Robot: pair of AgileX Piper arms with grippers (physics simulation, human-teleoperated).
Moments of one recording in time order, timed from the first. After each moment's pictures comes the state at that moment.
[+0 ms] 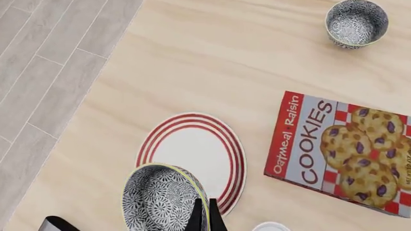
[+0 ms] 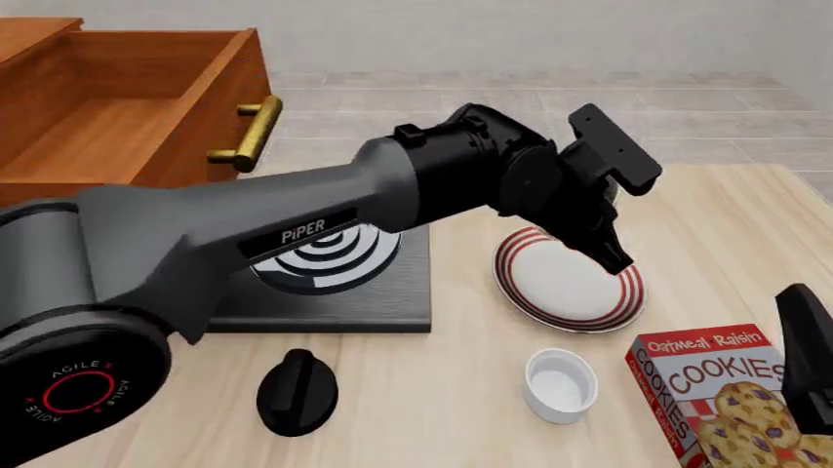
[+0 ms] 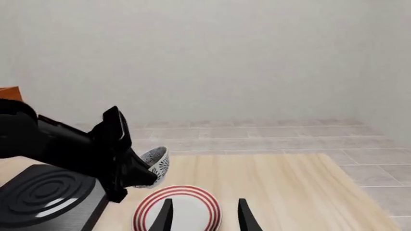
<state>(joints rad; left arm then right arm) -0.96 2.12 -1.89 0.56 0.26 0.01 0.00 -0.05 -0.04 0.02</state>
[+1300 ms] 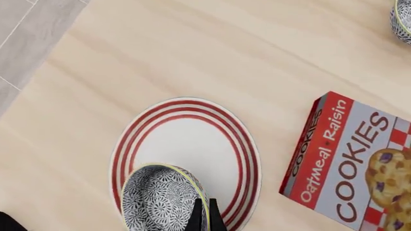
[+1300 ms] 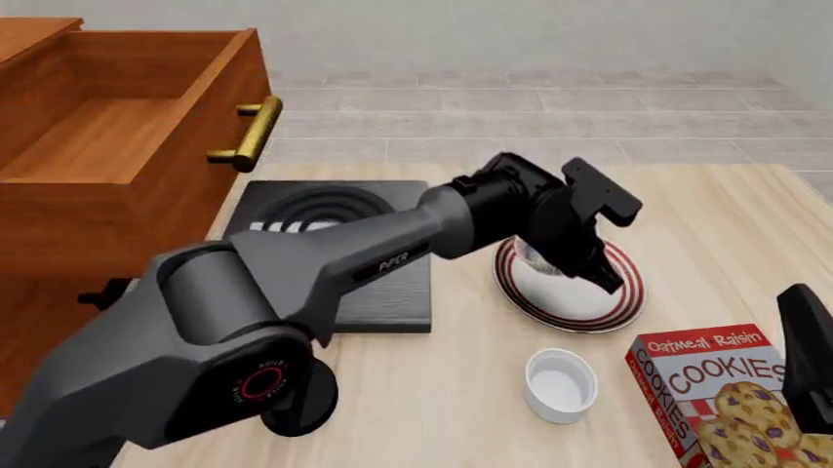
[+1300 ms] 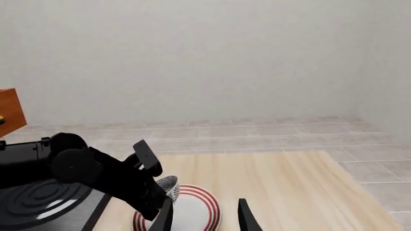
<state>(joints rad) -0.93 2.41 -2.16 0.68 0.12 0.00 0.00 -0.05 -0.04 0.04</state>
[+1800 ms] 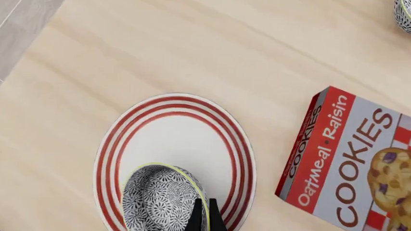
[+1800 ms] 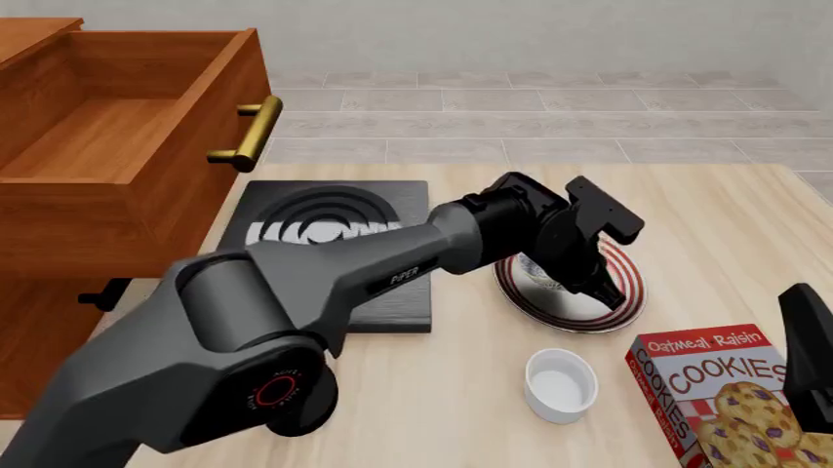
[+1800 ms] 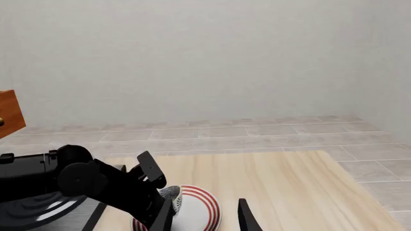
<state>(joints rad) -0.95 2.45 -2.16 0.66 0.11 -0.01 0.00 -0.05 -0.04 0.04</state>
